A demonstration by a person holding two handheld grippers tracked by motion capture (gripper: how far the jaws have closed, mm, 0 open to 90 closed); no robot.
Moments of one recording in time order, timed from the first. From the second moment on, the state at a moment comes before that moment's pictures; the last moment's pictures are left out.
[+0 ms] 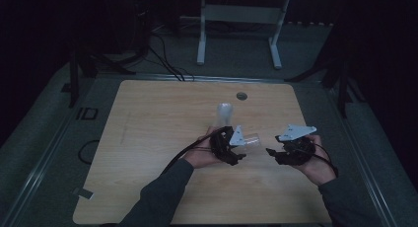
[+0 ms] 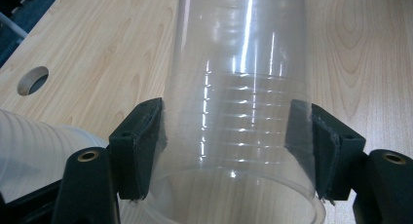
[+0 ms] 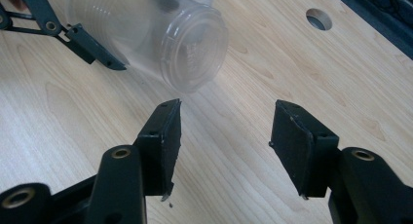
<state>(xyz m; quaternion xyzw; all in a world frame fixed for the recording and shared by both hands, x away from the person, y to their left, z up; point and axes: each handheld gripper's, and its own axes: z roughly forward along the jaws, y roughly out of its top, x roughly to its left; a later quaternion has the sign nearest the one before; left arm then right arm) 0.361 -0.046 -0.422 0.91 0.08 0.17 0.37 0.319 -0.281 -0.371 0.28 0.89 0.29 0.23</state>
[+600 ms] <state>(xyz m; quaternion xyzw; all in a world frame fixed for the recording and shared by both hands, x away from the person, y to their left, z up) 0.359 -0.051 -0.425 0.92 0.07 0.18 0.35 0.319 -0.276 -0.364 0.24 0.91 0.26 0.22</state>
